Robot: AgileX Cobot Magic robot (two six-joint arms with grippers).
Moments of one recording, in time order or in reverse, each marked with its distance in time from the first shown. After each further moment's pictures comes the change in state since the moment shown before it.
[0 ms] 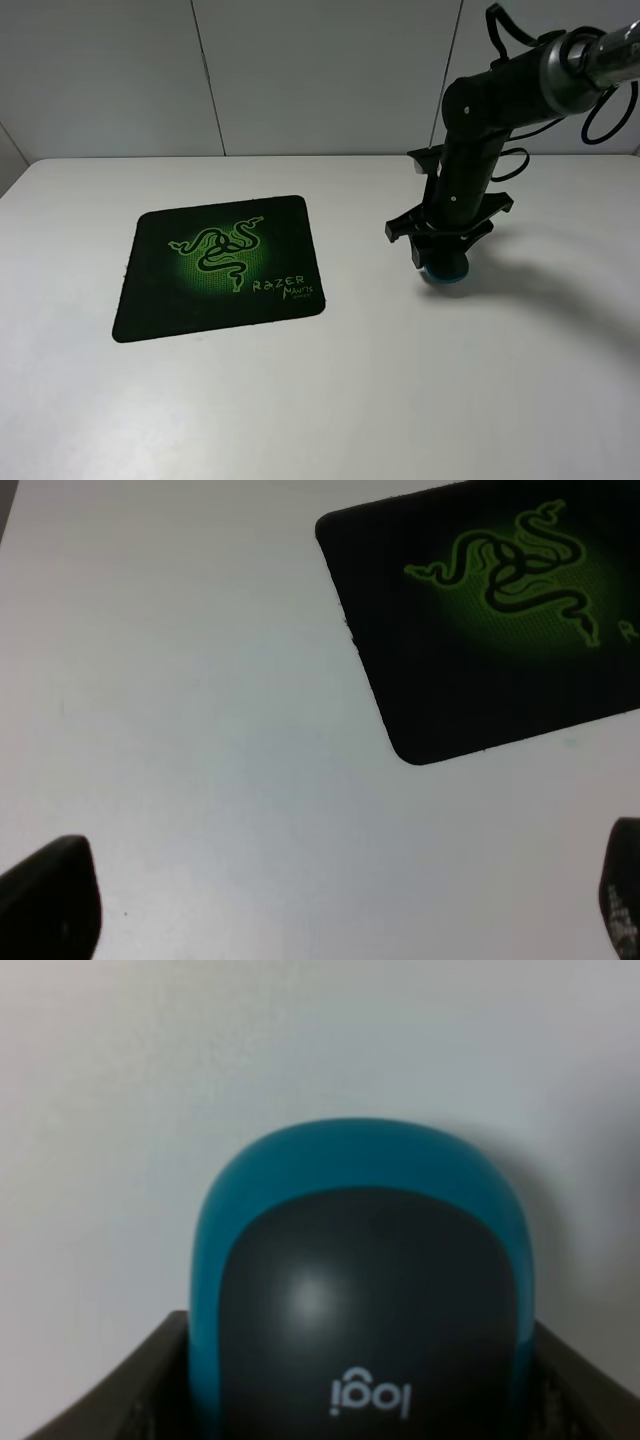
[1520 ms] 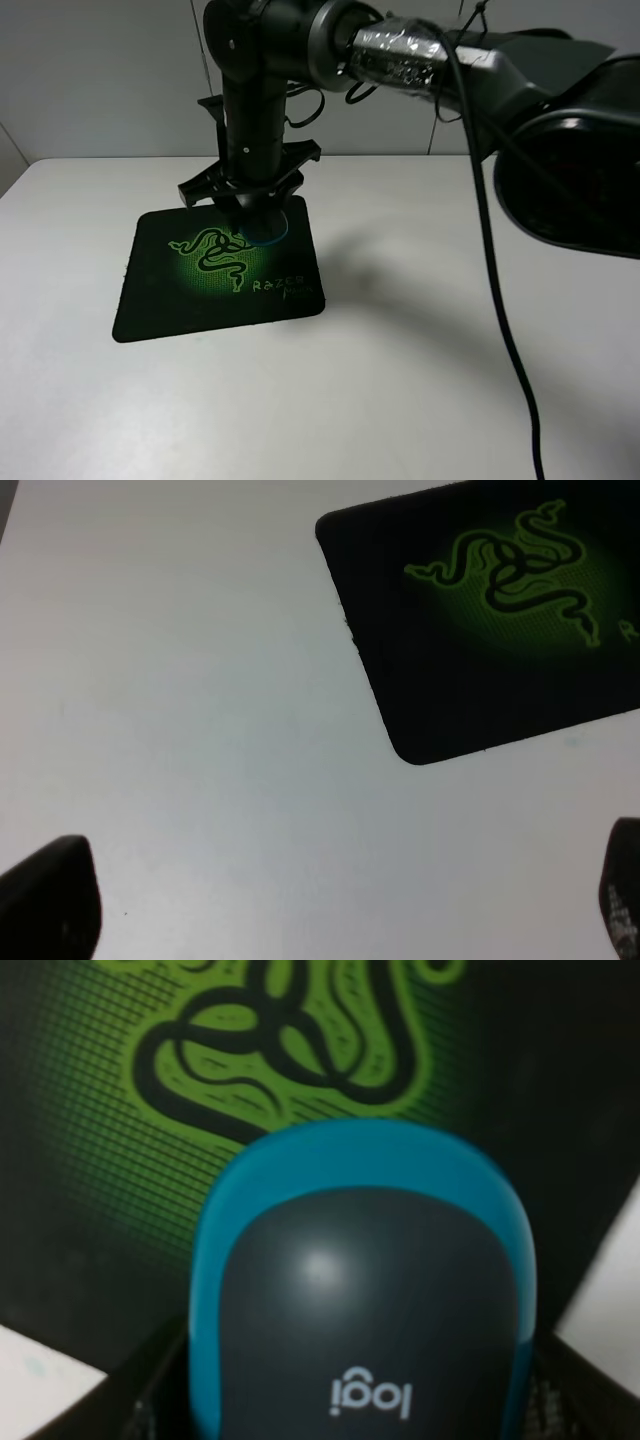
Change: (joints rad) left arm 0.000 0.000 0.000 0.000 0.000 0.000; right arm 0.441 0.377 -0.894 0.063 0.389 0.052
